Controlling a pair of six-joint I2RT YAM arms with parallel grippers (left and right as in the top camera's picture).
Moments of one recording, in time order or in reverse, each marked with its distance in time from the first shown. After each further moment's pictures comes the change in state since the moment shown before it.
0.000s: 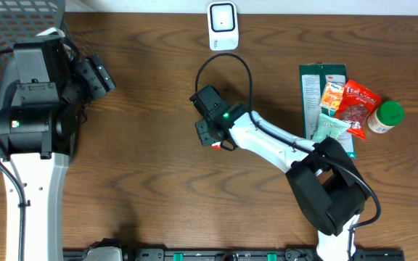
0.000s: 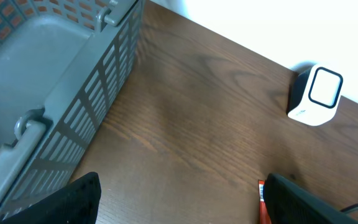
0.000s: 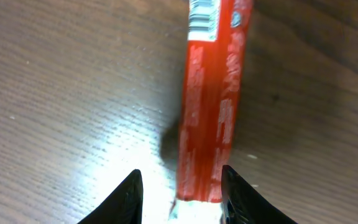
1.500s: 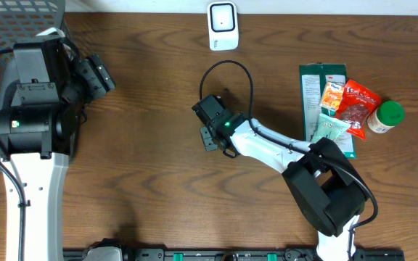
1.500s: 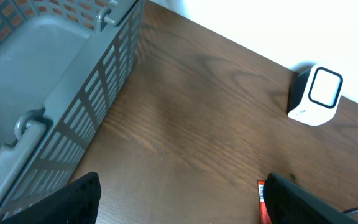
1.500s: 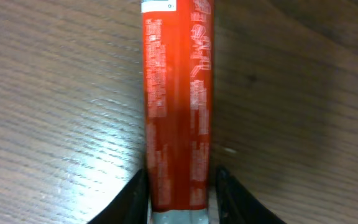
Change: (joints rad) left arm 0.000 0.000 0.000 0.000 0.000 0.000; right arm 0.000 -0.003 -0.101 0.096 0.089 0.032
